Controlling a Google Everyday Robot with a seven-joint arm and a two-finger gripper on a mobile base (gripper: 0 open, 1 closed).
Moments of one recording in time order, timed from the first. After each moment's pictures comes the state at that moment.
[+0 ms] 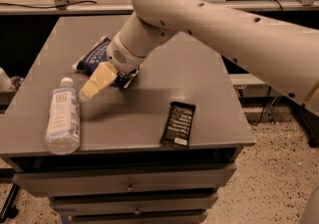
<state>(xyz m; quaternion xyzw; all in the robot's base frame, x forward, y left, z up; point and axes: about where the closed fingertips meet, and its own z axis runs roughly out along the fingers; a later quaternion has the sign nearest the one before) 0.560 0.135 0.848 -0.50 0.80 0.25 0.21</state>
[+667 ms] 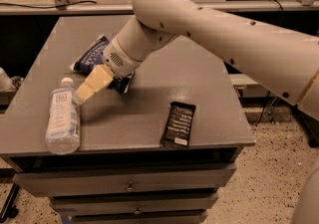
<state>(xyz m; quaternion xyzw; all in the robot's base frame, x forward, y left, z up) 0.546 0.151 0.844 -0.50 0.79 0.30 0.19</state>
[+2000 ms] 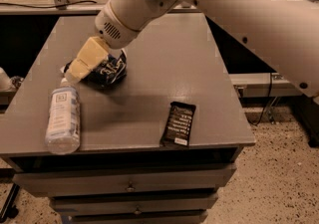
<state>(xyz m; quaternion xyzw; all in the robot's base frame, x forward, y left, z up) 0.549 0.150 0.926 -0.56 0.74 0.26 0.26</state>
